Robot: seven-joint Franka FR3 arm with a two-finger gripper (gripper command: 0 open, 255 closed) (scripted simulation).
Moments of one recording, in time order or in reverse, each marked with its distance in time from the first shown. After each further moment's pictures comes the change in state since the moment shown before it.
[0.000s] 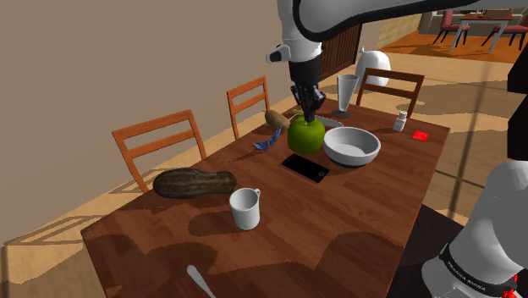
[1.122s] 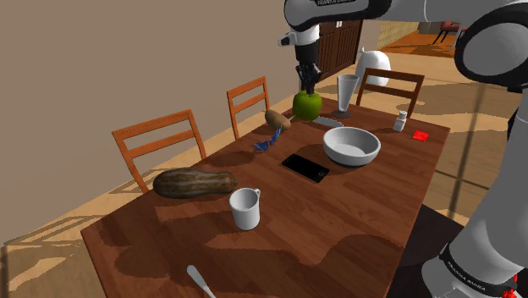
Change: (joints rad) arm -0.178 0.393 -0.171 0.472 -0.009 -0.040 -0.351
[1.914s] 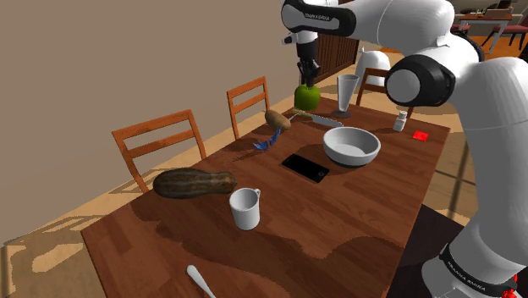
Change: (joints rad) arm -0.138 0.379 -0.035 0.537 0.055 -0.144 -0.156
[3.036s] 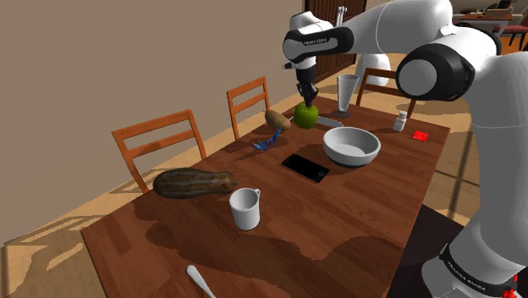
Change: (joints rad) arm 0.021 -0.089 0.001 -0.380 -0.012 0.291 0.029
